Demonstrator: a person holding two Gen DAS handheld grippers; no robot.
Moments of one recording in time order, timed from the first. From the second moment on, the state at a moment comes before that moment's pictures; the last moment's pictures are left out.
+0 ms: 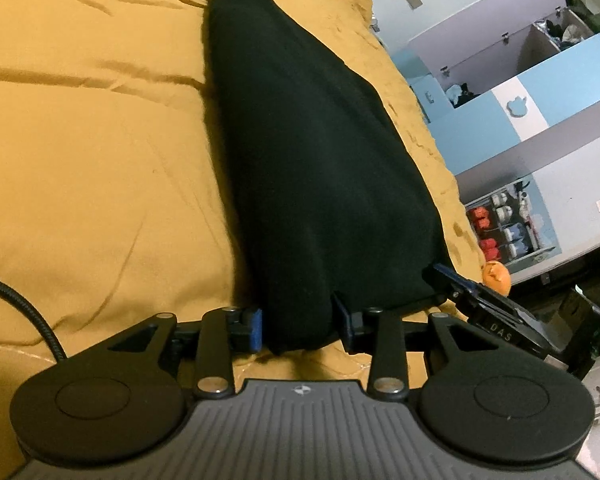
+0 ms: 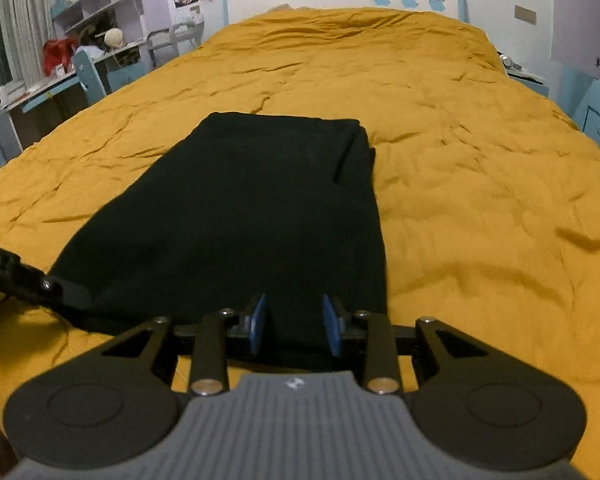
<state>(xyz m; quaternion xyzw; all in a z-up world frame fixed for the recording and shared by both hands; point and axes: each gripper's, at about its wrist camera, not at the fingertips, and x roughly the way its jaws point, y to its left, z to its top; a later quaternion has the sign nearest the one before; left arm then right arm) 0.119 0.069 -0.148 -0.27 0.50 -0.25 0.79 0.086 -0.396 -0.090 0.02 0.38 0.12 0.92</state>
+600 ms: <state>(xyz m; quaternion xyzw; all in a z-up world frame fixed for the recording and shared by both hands) 0.114 0.088 -0.096 -0.22 0.47 -0.22 0.82 0.136 -0.475 -0.031 0.24 0.35 0.18 0.89</state>
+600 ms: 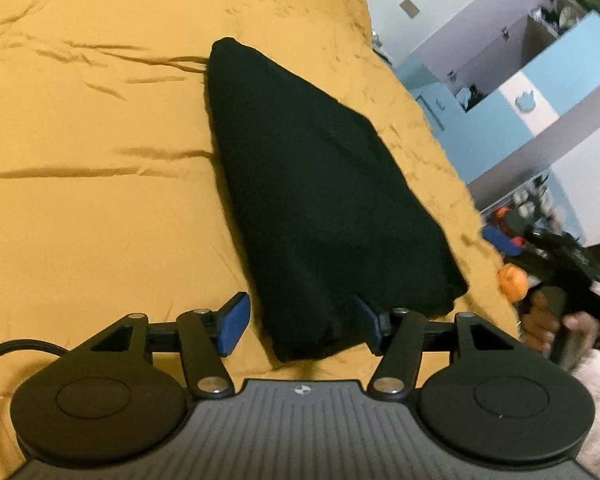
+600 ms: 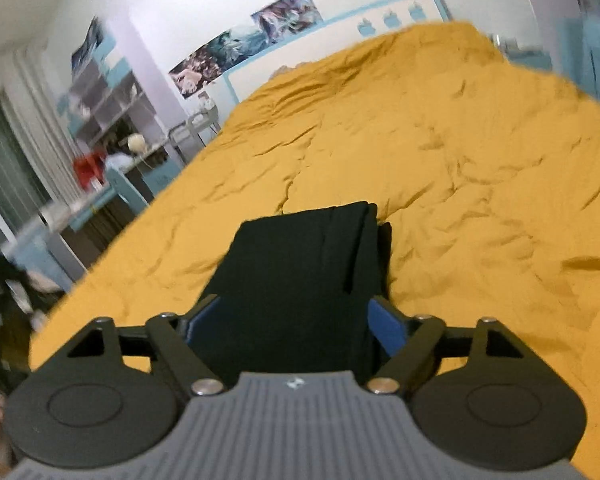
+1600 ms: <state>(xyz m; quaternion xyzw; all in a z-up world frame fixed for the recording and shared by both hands) 0.186 0.067 -0.179 -0.41 0.54 -0.29 0.67 0.389 -0.471 -0.179 0.42 0.45 0.27 0.74</state>
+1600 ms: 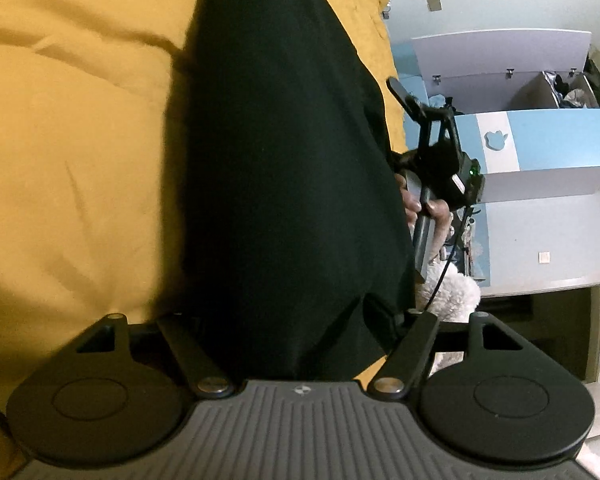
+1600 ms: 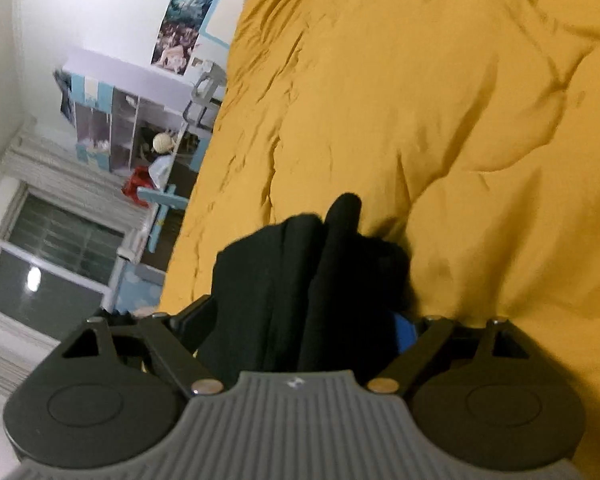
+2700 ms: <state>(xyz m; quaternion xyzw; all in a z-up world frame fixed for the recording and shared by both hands) 0.168 0.069 -0.119 -0.41 0.38 -0.28 0.78 0.372 -0.336 0.012 0.27 0.36 0.31 0.83</state>
